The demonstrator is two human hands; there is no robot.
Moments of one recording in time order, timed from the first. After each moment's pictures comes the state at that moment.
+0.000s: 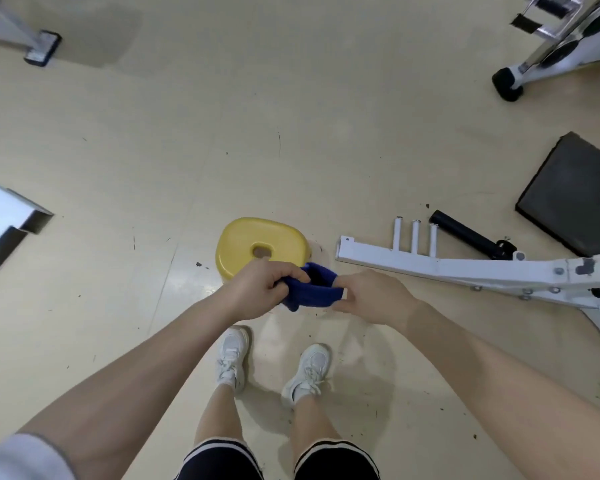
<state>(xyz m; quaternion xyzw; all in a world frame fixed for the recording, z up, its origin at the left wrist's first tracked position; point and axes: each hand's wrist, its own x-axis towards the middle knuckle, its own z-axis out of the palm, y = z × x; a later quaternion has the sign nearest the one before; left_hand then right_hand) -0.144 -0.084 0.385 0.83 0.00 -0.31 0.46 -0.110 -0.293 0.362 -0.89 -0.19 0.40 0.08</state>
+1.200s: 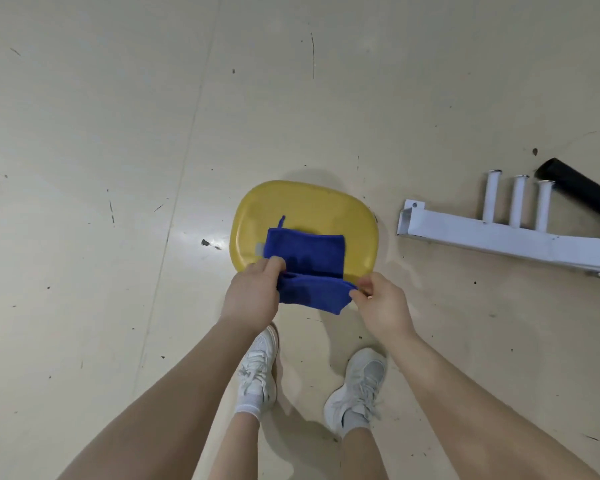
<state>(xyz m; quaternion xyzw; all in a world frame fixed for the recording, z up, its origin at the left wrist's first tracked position) -0.102 0.023 0.043 0.95 0.04 -0.25 0.21 -0.087 -0.175 0.050 -0.85 0.20 0.35 0.32</state>
